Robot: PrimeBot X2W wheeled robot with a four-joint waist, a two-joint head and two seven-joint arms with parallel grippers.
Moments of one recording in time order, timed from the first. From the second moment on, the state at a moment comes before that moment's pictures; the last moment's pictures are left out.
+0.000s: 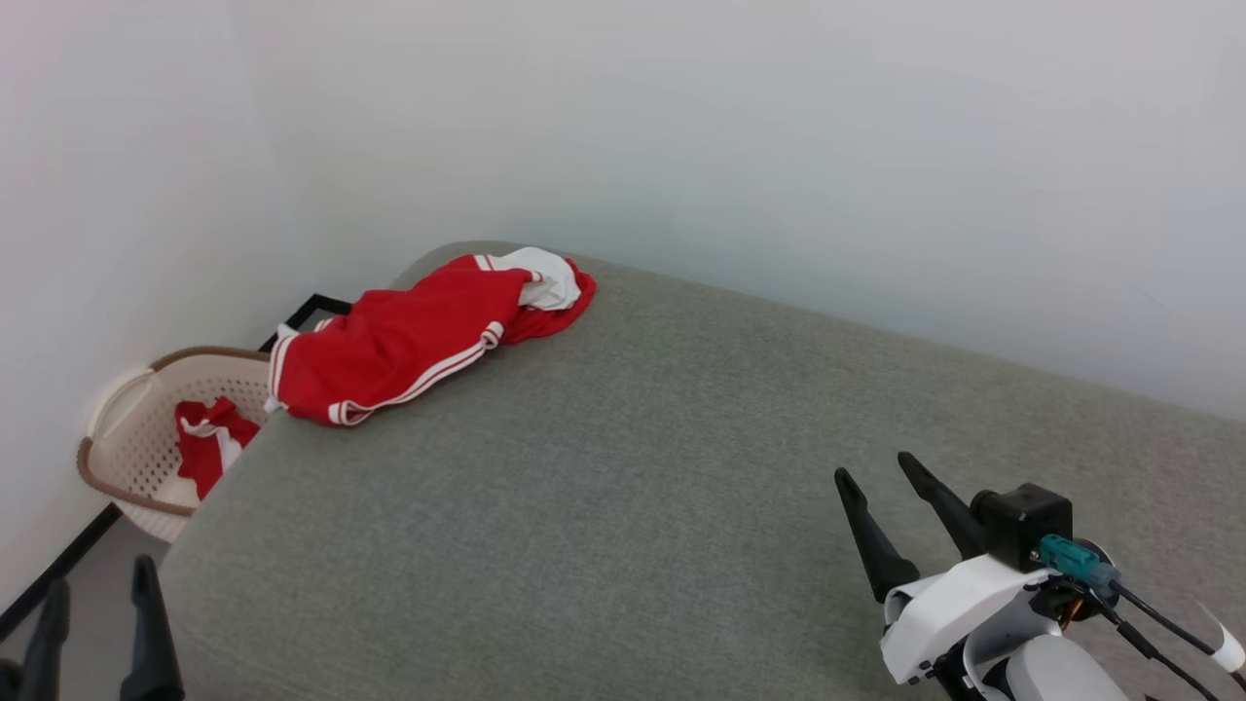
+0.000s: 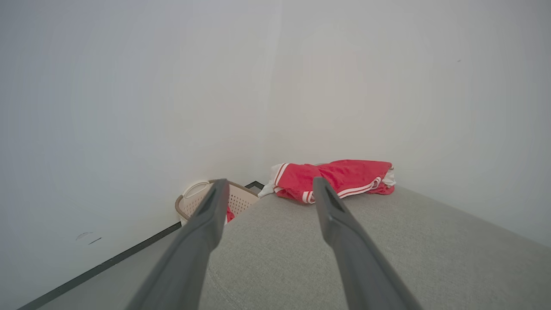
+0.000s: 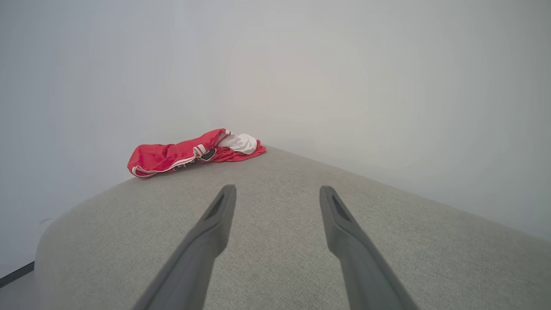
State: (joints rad) left arm 0.17 0.31 0.20 -0.02 -0.46 0.06 -0.15; right arm -0.27 -0.14 0.31 0.45 0.35 0.13 -0.18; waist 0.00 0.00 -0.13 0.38
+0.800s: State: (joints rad) left arm -0.34 0.53 0.17 0.19 -0.66 -0.07 0.15; right arm -0.36 -0.24 0.22 0.27 0.27 0.13 -0.09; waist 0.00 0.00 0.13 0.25
